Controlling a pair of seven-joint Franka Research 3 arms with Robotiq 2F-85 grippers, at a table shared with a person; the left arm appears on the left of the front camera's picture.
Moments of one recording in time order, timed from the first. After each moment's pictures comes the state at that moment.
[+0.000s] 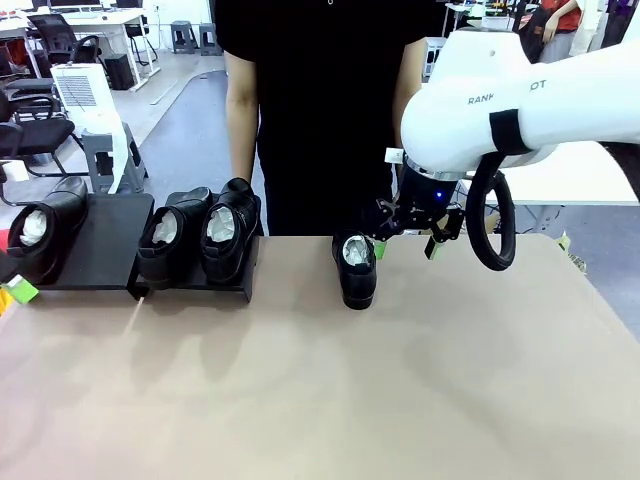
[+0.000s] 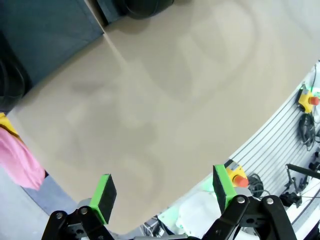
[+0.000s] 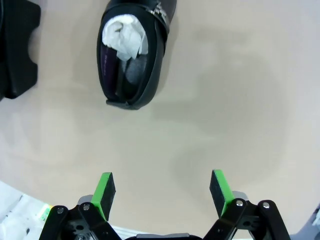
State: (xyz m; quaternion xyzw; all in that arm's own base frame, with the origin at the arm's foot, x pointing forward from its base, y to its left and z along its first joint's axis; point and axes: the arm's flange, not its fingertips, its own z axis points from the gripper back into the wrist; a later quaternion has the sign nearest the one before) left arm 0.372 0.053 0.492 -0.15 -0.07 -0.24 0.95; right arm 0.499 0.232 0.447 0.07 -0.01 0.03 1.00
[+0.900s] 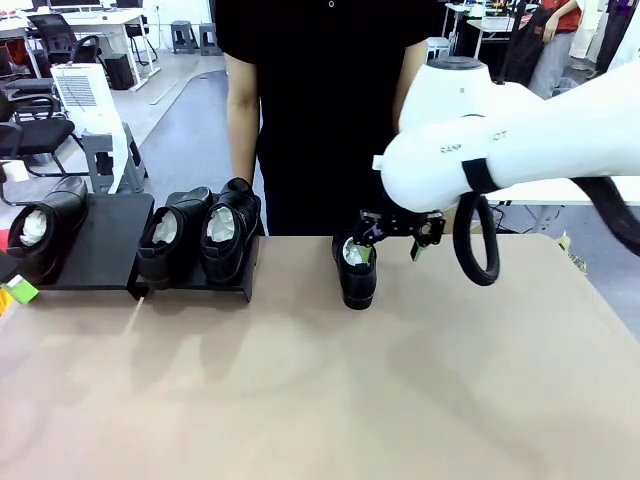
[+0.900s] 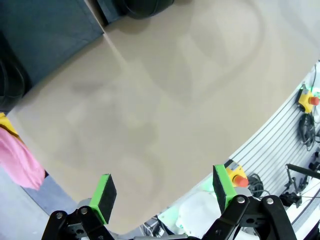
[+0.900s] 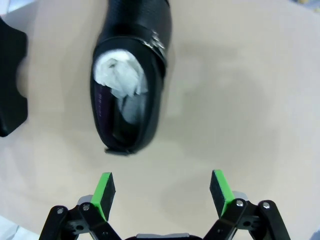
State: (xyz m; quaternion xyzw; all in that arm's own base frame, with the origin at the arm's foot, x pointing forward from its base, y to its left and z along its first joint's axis) left arm 0.372 0.053 0.492 -0.15 -0.07 -0.24 0.95; right arm 0.525 0.259 0.413 0.04 -0.07 0.01 1.00
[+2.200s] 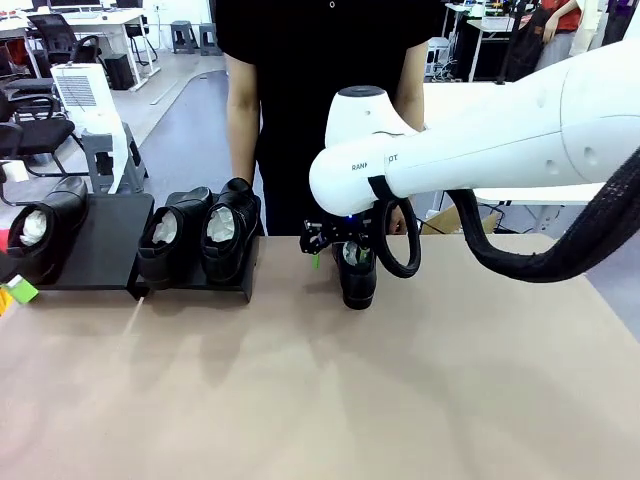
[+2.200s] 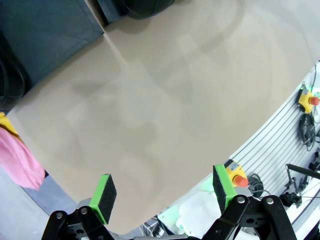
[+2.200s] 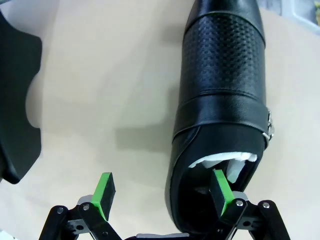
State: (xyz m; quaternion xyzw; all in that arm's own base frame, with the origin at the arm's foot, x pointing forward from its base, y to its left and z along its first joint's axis) left arm 0.371 0.053 0.492 -0.15 -0.07 -0.24 0.95; right arm 0.591 0.346 0.357 0.03 -0.04 0.06 1.00
